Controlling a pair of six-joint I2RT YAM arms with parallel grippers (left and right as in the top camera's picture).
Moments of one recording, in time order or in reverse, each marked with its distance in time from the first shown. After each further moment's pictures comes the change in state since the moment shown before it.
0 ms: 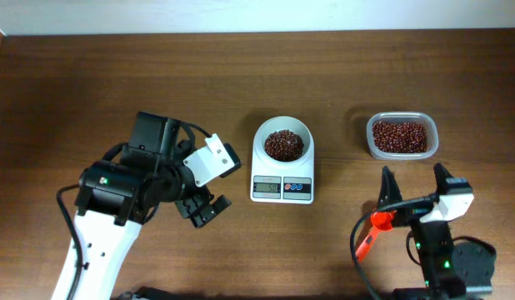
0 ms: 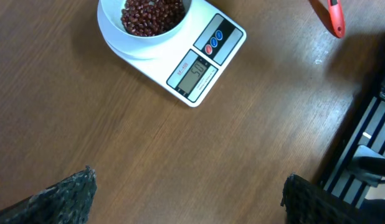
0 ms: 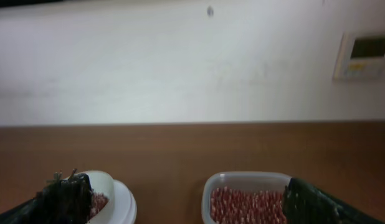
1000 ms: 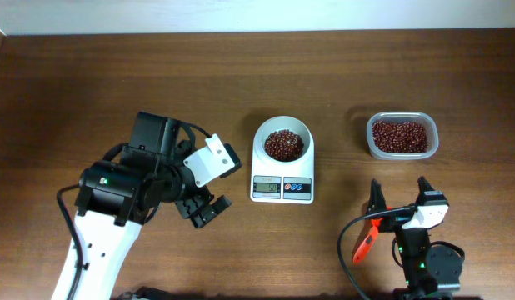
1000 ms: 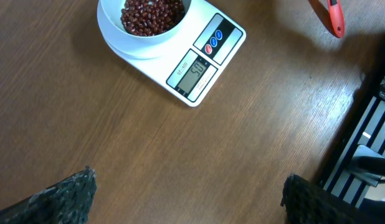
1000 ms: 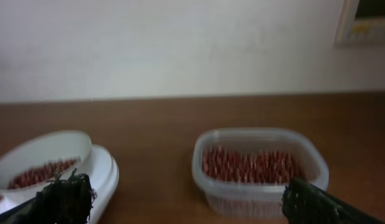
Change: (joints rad) left arm 0.000 0.000 0.001 -0.002 0.000 0.000; right arm 0.000 -0.177 -0.316 0.088 0.025 -0.006
